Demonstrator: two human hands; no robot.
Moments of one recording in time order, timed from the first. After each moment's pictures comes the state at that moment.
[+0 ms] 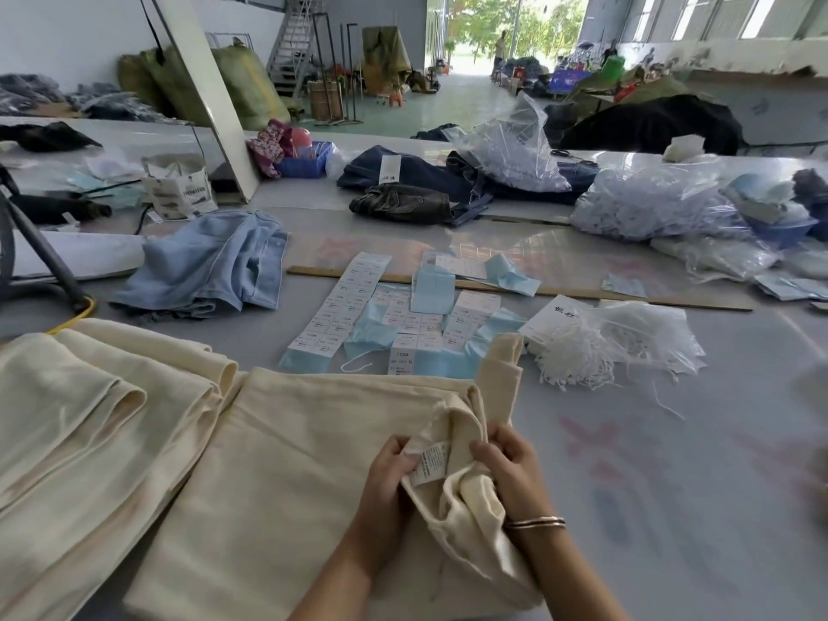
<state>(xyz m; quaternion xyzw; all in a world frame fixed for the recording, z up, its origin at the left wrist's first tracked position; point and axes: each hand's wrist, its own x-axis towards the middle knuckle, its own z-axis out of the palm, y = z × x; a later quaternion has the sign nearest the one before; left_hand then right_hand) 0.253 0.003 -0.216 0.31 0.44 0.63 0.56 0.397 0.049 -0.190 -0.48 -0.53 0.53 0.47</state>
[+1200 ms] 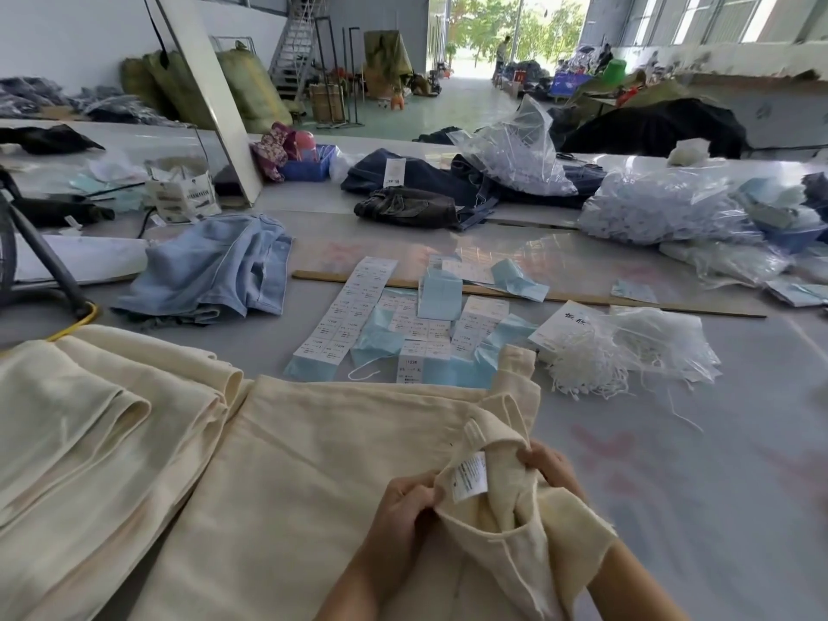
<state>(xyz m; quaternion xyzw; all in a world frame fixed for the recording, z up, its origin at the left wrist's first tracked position) 0.247 -0.010 -0.209 0.40 0.40 0.55 0.61 0.422 0.074 -0.178 -0.51 -0.40 0.66 0.38</state>
